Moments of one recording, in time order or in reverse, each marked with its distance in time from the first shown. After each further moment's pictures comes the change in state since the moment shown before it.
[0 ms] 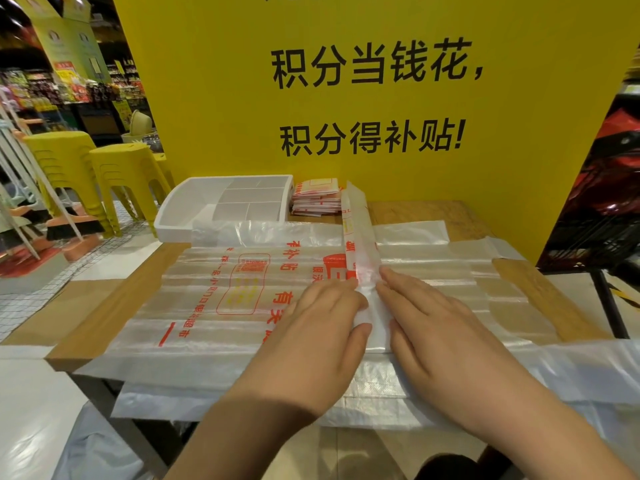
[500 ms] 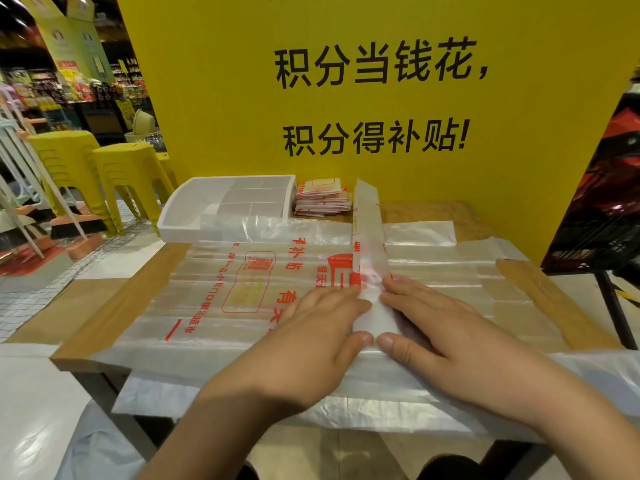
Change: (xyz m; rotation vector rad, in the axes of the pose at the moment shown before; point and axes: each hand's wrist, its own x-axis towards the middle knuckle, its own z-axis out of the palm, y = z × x) left_hand 0.005 -0.010 -0.009 0.000 -0.208 -0.038; right_hand 0.013 0.018 -0.016 0.132 -0.304 -0.009
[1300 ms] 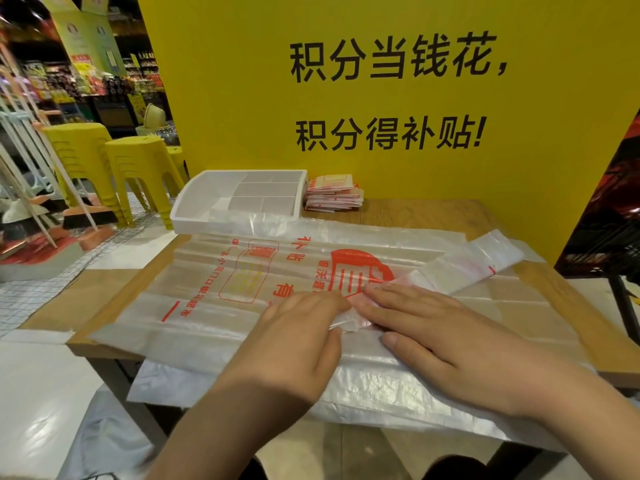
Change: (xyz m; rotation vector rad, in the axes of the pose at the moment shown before) left_hand -0.027 -0.014 0.001 0.013 0.179 -0.033; right_hand 0.010 0.001 0.006 -0.116 -0.053 -0.247
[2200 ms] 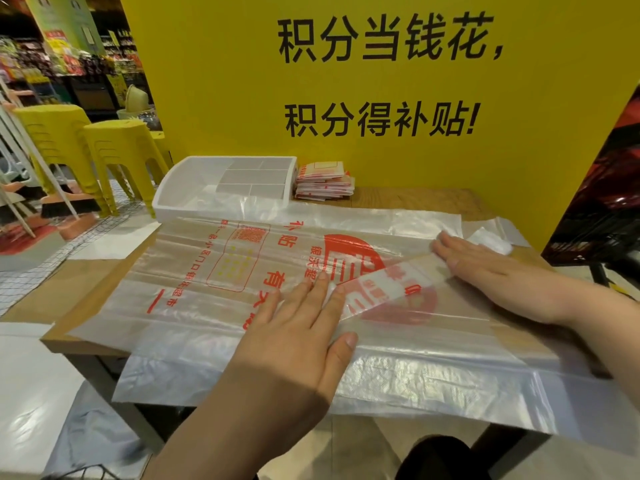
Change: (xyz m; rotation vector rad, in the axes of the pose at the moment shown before) left_hand -0.005 0.010 0.014 0.221 -0.120 -0.060; right_hand -0.007 0.095 -0.033 0.265 -0.127 0.415
